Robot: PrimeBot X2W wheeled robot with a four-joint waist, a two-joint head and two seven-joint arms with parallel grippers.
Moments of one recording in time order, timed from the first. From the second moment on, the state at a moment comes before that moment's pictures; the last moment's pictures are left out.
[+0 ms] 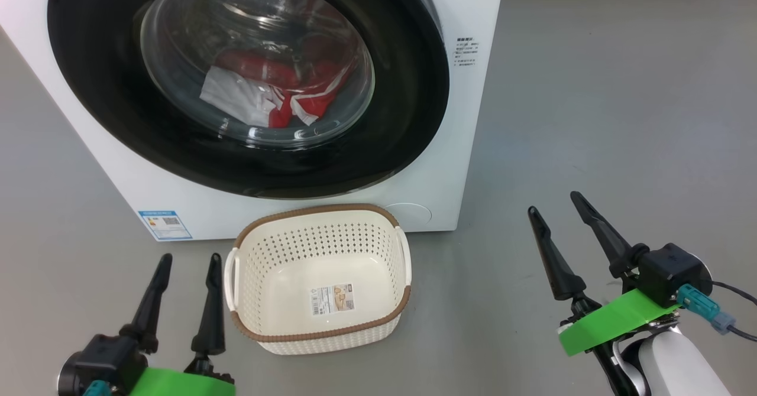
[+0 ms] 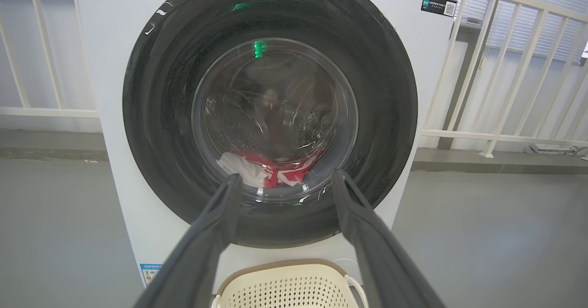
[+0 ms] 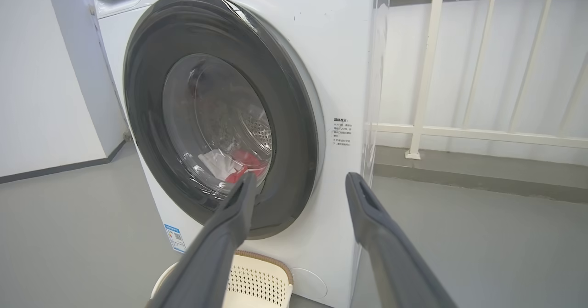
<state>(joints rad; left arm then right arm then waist) -0.06 0.03 -0.06 0.09 -0.24 -0.13 -0.25 -0.21 -0.19 0.16 0.16 0.28 0.13 -0.25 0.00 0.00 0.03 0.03</state>
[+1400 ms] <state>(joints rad) -0.07 0.03 -0.06 0.08 -0.21 -0.13 -0.25 -0.23 -0.19 0.15 0.15 0.25 0.13 -0.25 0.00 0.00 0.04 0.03</state>
